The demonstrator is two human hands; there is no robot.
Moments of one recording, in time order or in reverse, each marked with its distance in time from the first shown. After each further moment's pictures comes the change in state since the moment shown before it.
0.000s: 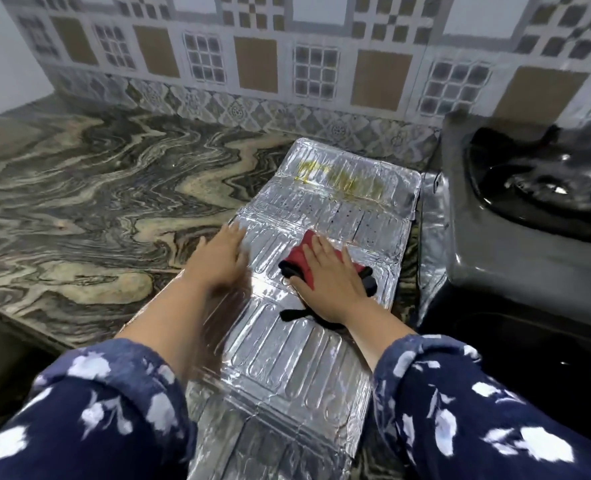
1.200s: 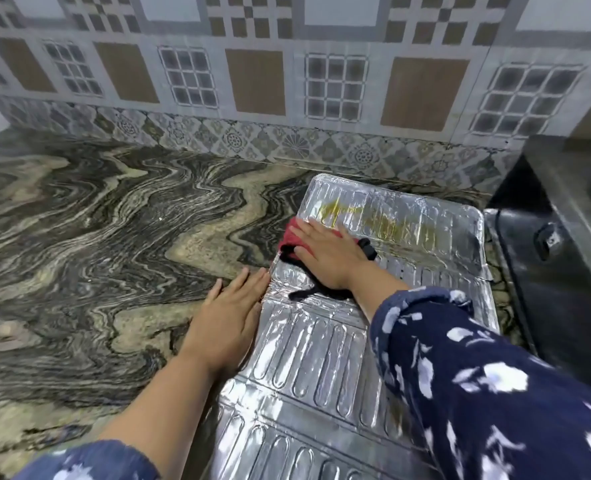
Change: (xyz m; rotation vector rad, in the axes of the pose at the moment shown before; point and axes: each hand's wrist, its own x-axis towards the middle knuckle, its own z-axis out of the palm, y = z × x) left_hand 0.097 -0.065 0.014 0.013 0.017 0.260; right_hand 0.222 0.024 -0.019 0.034 -0.025 -0.083
